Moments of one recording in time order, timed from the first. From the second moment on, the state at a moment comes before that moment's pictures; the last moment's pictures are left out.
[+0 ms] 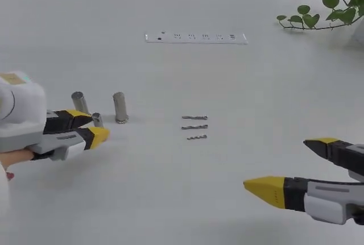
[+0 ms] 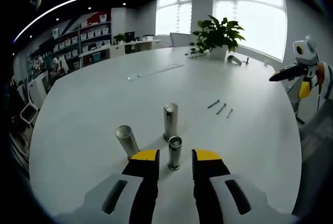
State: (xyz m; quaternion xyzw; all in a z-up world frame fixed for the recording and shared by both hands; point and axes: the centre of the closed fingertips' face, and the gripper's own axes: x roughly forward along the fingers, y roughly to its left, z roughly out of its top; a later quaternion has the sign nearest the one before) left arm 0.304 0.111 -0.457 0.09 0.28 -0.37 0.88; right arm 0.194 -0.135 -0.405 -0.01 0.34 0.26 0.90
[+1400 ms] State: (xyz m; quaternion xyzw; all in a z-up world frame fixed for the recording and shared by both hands) left arm 0.295 0.107 -0.437 0.12 0.23 -0.39 0.88; right arm 0.193 -0.122 -0.403 -0.02 0.33 0.28 0.90
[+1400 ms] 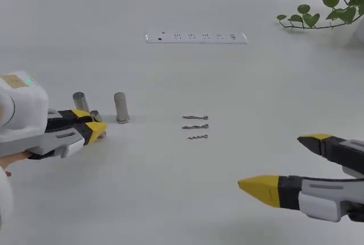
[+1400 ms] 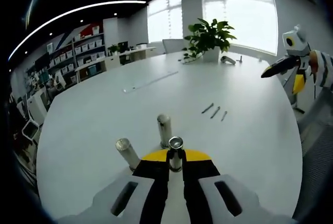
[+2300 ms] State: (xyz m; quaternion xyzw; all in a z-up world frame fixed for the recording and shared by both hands) left arm 0.222 0.043 -0.428 0.18 0.21 -0.52 0.81; right arm 0.189 -0.119 -0.394 -0.02 0.32 0.29 0.90
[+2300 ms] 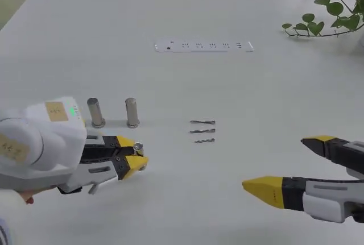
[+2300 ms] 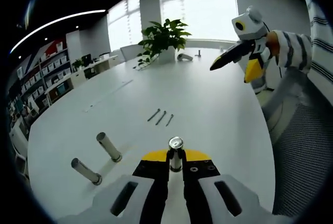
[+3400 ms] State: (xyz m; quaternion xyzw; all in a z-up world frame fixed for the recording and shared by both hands) left arm 0.200 0.019 -0.458 0.18 0.24 -0.55 0.78; right arm 0.186 -0.122 -0.394 -0.01 0.32 0.28 0.90
